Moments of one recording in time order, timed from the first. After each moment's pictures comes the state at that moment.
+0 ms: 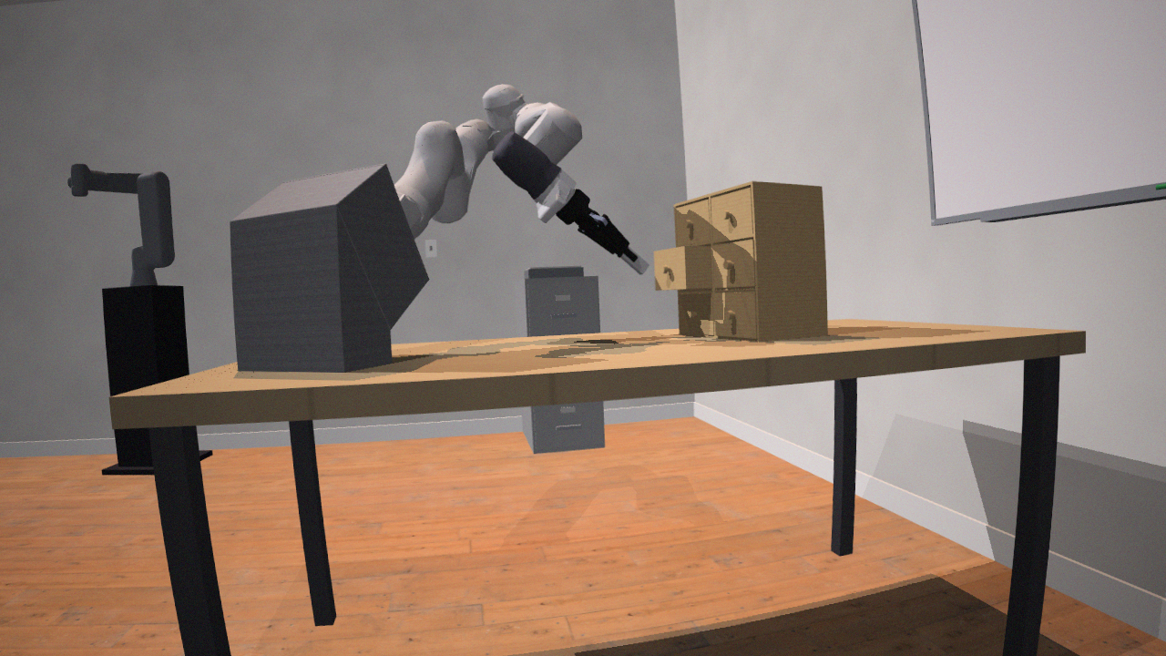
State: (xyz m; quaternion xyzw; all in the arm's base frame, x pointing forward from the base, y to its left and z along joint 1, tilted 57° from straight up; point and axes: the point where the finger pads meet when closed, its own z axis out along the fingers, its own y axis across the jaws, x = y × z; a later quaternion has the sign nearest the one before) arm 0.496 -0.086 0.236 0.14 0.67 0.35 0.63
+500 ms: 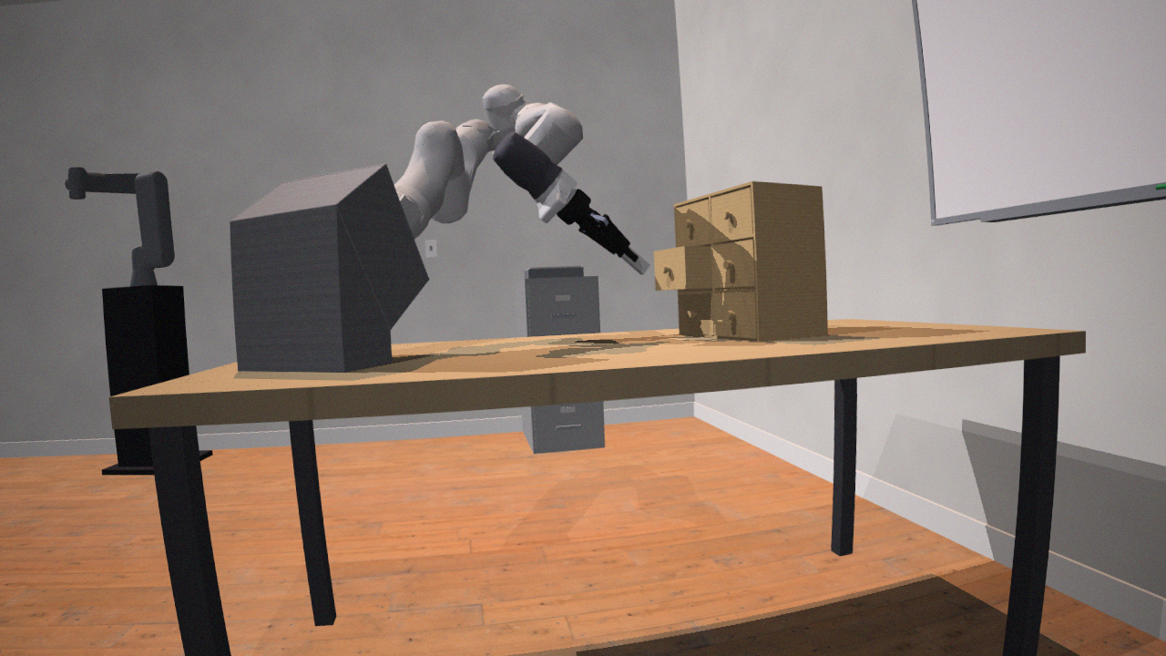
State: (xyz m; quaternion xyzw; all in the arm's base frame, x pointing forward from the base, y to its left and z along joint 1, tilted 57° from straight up) arm 0.497 -0.086 0.237 0.14 0.67 0.35 0.63
